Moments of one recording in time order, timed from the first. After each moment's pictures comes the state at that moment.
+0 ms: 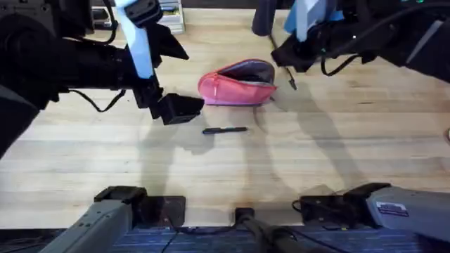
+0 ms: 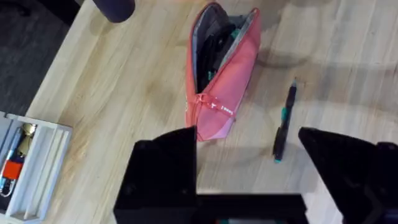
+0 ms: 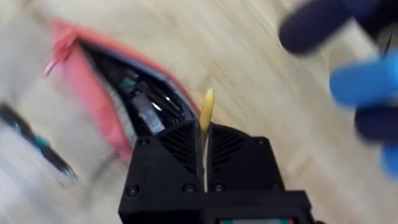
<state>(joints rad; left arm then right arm) -0.03 1.05 0.99 -0.90 0.71 1.01 0.30 1.43 1.09 -0.49 -0.21 -0.50</state>
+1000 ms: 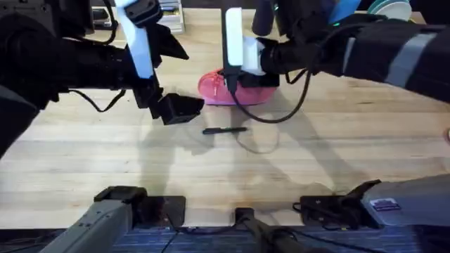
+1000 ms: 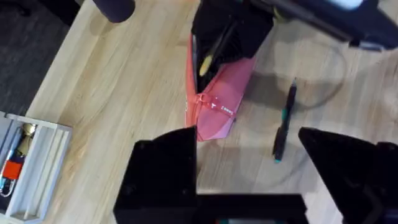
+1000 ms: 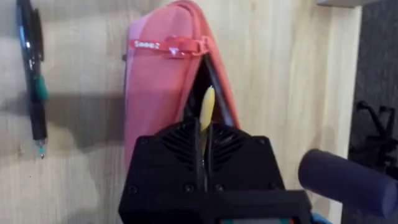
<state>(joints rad) -0.03 1.05 0.99 -0.90 0.71 1.01 0.49 1.61 1.09 -0.40 -0.27 -1.16</state>
